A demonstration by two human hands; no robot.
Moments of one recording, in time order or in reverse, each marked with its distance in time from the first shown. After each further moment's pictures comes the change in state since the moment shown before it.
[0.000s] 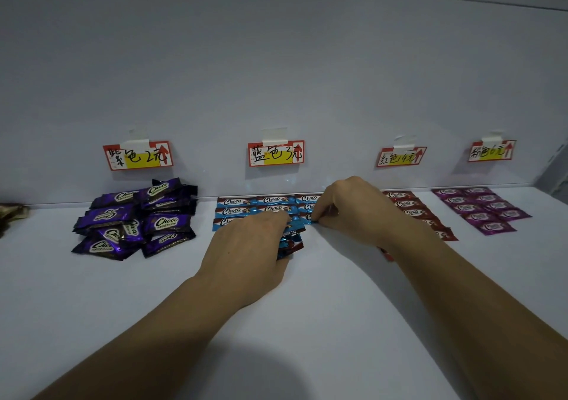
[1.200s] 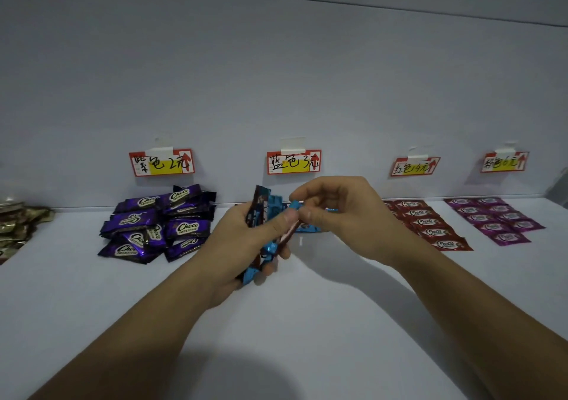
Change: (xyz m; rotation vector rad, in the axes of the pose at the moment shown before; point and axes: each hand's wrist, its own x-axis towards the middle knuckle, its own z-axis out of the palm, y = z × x) left_hand -0.013 -0.035 -0.022 -1.470 -0.109 -0.272; right_hand -0.015 -0.055 -0.015 0.987 0.127 -0.041
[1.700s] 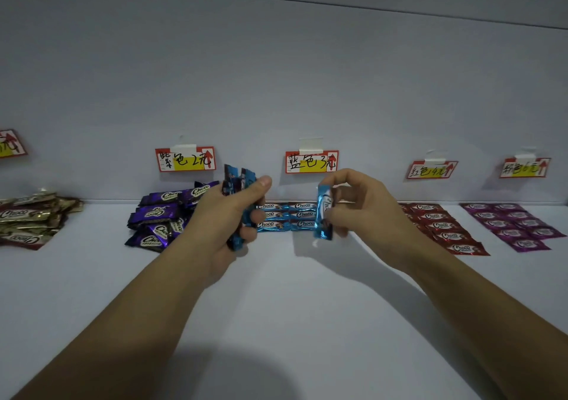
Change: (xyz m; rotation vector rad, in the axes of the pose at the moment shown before) left_hand 0.010 0.011 -0.033 -0.303 0.237 -0.076; right_hand -0.002 -0.003 0.007 0.126 0.098 0.158
